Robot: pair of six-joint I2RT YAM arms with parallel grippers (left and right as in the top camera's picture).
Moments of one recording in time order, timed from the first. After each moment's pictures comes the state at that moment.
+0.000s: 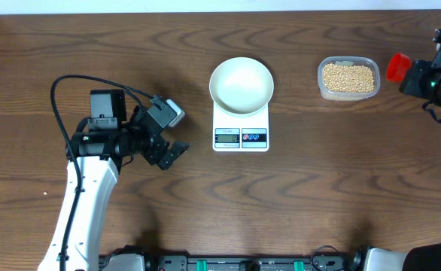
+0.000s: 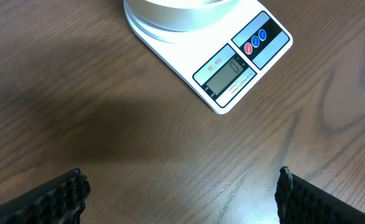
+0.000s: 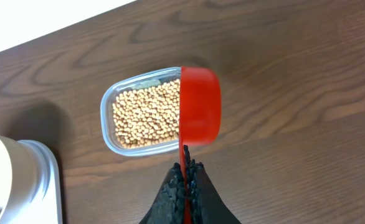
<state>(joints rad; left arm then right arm) 0.03 1.29 0.96 -0.78 0.54 0.72 -0.29 1.48 1.45 -0.81 -0.19 0.06</state>
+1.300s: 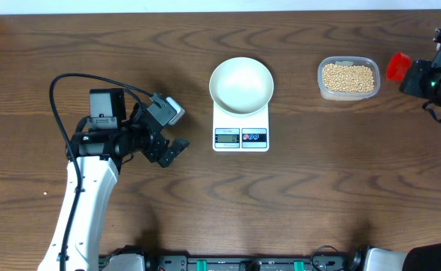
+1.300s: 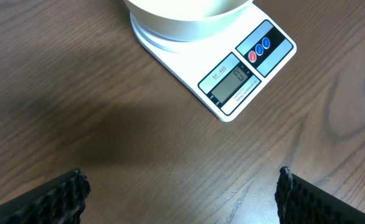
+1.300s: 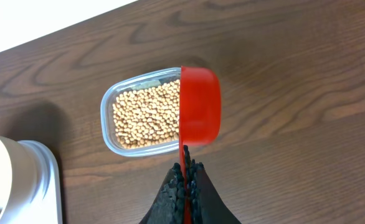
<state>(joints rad) 0.03 1.29 0.96 -0.75 0.55 0.72 -0.29 1.48 1.45 -0.81 -0.19 0.06</state>
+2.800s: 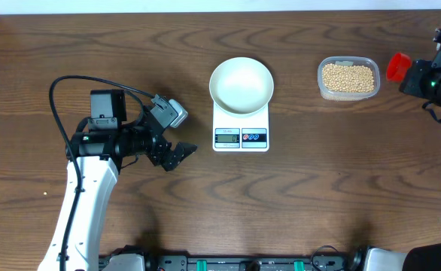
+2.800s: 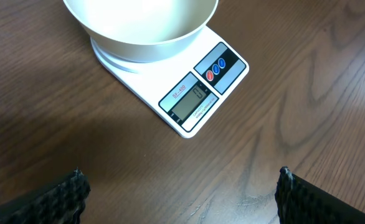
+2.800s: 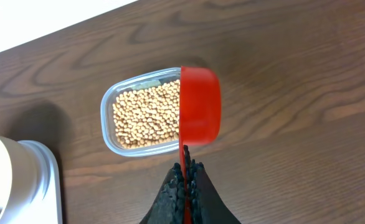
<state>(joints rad) 0.03 1.29 0.96 -0.78 0.70 0.72 -0.29 1.48 1.45 -0.81 -0.19 0.06</state>
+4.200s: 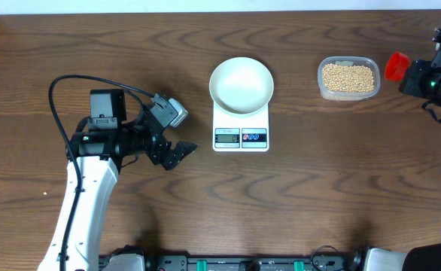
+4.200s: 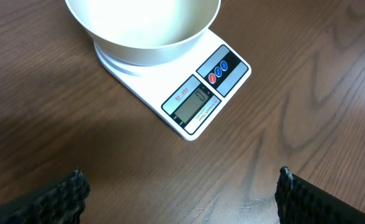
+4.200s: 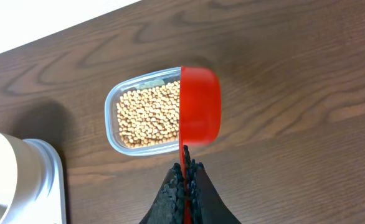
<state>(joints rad) 0.03 1.29 0.96 -0.77 0.70 0.72 -0.29 1.48 1.45 -0.81 -0.21 0.06</state>
